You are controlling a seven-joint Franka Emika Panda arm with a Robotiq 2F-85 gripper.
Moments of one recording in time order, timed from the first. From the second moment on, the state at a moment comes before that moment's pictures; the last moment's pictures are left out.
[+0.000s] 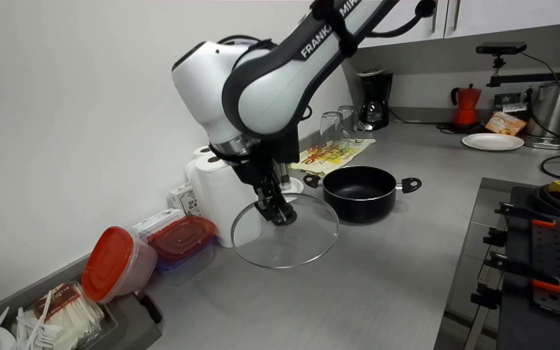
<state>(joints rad) 0.40 0.68 0.13 -1.52 -0.37 1.95 0.07</state>
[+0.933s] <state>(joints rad) 0.56 1.04 0.15 -1.32 -0.37 1.89 -0.06</state>
